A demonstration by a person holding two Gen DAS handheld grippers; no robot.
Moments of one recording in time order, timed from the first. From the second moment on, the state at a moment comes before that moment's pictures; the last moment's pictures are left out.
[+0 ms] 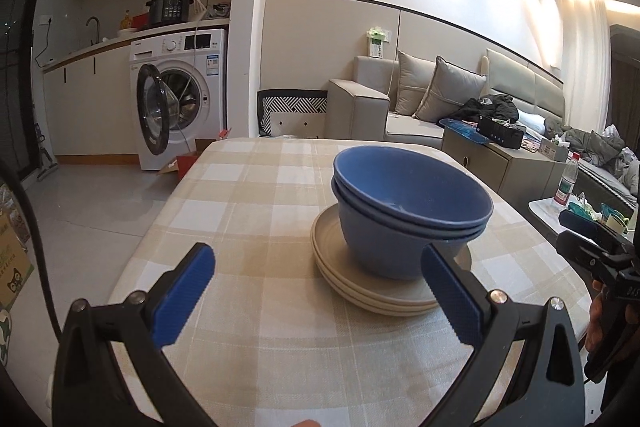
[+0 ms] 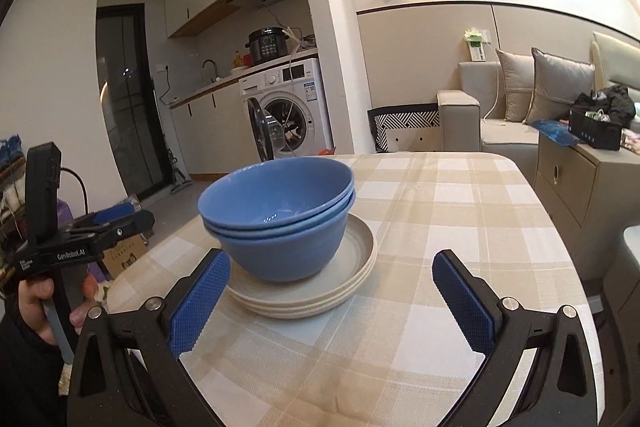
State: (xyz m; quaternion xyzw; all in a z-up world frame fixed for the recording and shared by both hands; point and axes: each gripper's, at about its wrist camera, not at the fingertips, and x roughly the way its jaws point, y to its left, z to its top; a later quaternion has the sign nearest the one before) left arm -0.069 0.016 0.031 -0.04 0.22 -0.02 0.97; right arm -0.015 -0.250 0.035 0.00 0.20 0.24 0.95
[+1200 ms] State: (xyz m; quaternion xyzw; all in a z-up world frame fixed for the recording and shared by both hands) left arm -0.097 0.017 0.013 -0.04 0.21 -0.03 0.98; right arm -0.052 -0.229 0.005 -0.03 0.17 0.27 0.95
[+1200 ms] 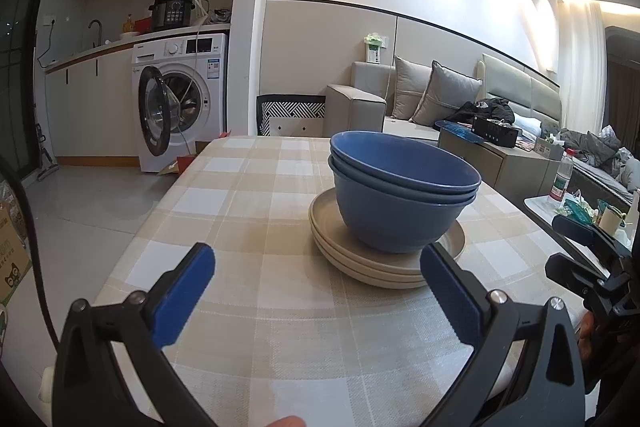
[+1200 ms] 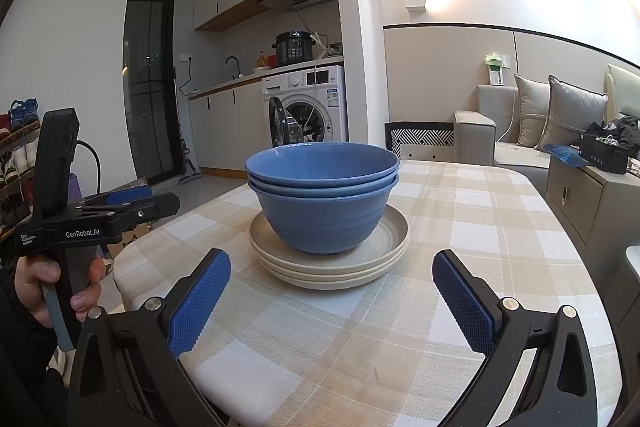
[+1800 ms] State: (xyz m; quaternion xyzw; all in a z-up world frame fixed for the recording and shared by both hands) left arm -0.097 0.015 0.017 -0.04 0.20 -0.03 0.98; right arm -0.052 -0.227 -0.001 -0.03 0.17 0.27 0.95
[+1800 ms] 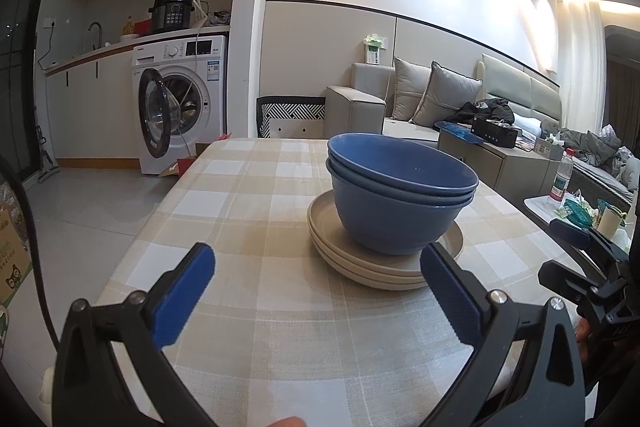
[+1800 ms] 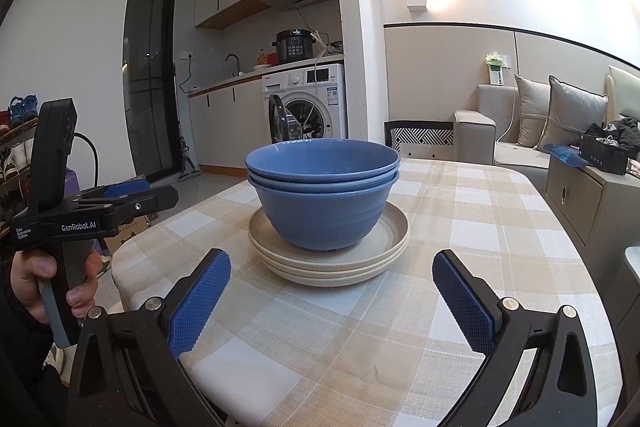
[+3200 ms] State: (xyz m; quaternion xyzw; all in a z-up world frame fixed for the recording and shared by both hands) left arm -0.098 0.012 0.013 -0.05 0.21 -0.03 0.98; right arm -0.055 -0.227 -0.005 -0.04 0.17 0.27 0.95
